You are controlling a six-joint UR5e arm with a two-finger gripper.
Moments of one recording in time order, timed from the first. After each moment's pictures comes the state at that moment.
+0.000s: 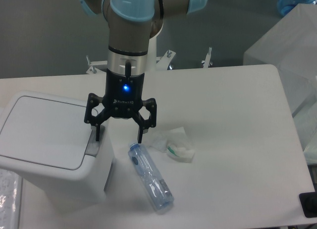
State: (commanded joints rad) arm 2.31 -1.75 -1.58 -0.85 1.25 0.15
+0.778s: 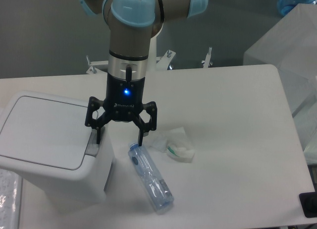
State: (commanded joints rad) arm 2.31 -1.76 -1.58 -0.85 1.25 0.16
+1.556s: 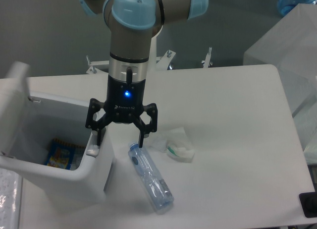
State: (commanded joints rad) arm 2.32 -1.76 -1.54 -0.84 1.25 0.17
